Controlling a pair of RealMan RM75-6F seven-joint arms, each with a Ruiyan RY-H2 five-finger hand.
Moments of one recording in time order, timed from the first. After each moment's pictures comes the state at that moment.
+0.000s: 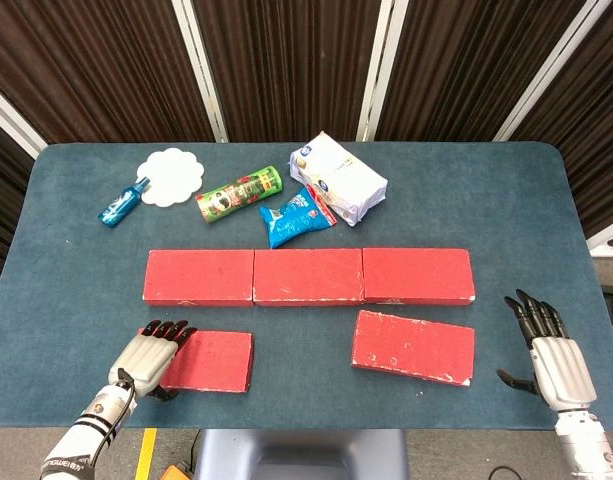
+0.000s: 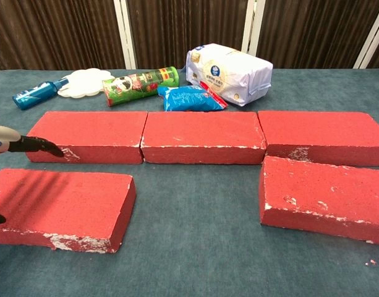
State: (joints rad) left arm -0.75 -1.07 0.05 -2.36 0.59 1.17 0.88; right arm 0.06 -1.11 0.01 -1.76 -1.53 1.44 0.00
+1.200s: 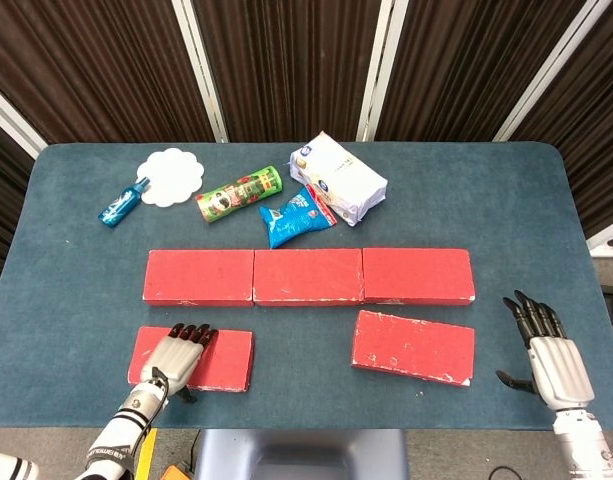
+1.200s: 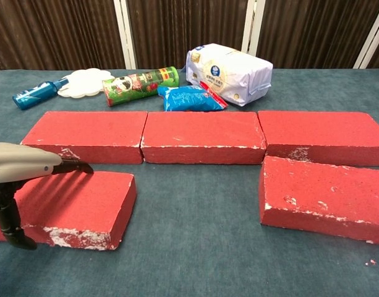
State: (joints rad) left arm -0.86 -1.31 0.06 -2.23 0.48 1.26 0.92; right arm 0.06 -1.11 0.01 -1.77 -1.50 1.42 -0.02
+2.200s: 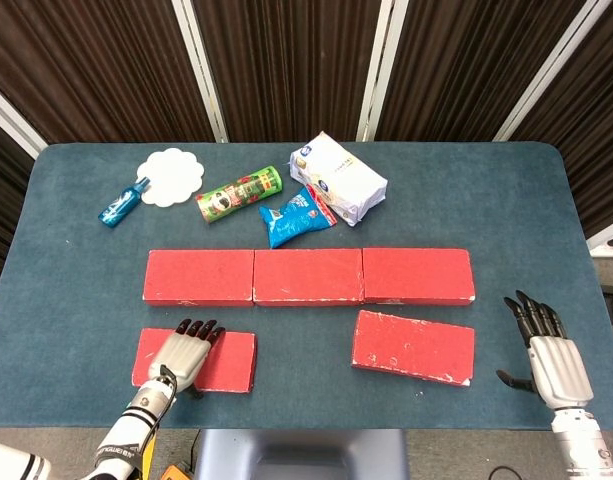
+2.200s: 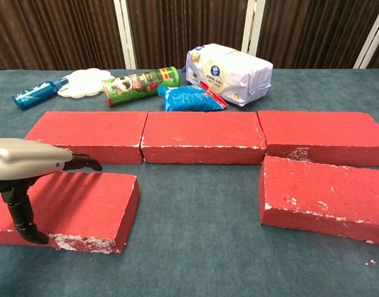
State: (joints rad) left arm -0.88 -1.35 0.05 -2.21 0.47 1.31 0.93; right arm 0.06 -1.12 0.02 -1.78 -1.47 1.41 -0.05
